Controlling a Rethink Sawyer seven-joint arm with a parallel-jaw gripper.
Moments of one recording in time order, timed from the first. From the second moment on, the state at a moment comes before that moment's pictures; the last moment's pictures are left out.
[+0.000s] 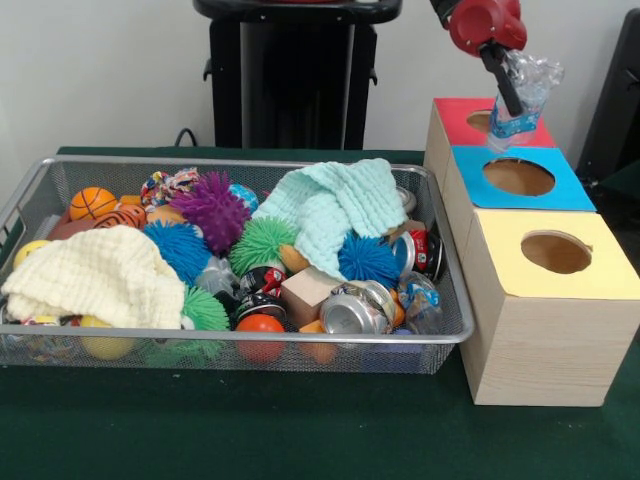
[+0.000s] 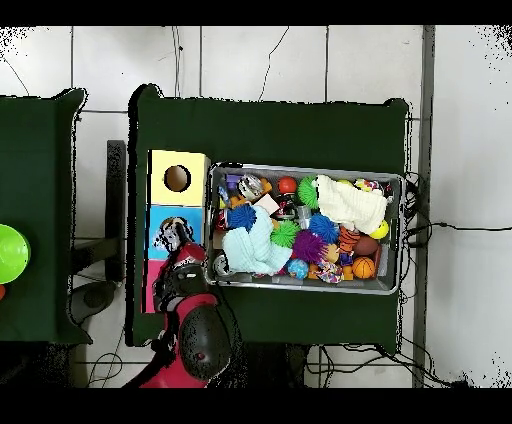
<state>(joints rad) 0.91 -0.13 -0.59 2.03 2.97 1.07 1.88</state>
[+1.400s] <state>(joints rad) 0.89 -0.03 -0.61 1.83 2.98 0.96 1.88</state>
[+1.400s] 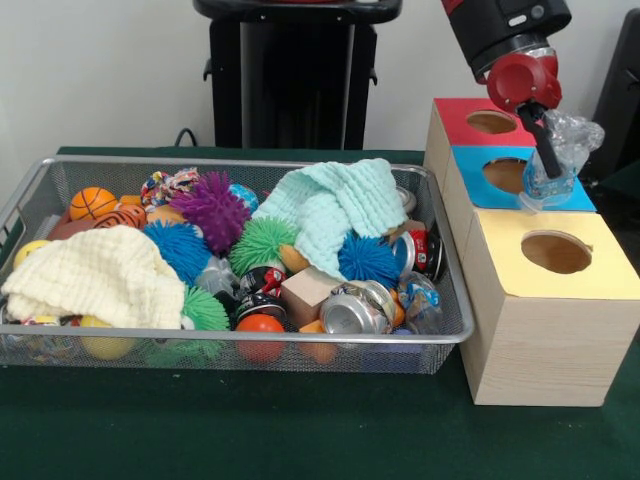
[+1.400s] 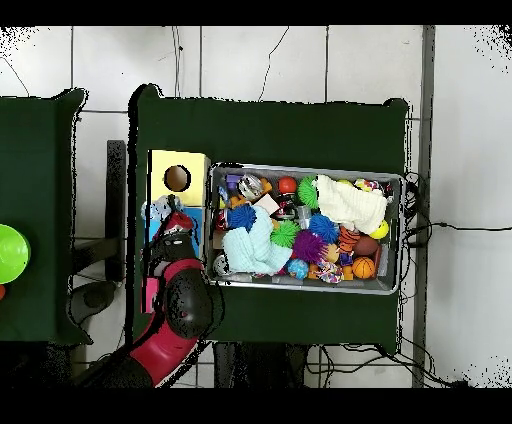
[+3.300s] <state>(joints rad) 1.01 -0.08 -0.61 1.96 2.98 0.96 1.88</state>
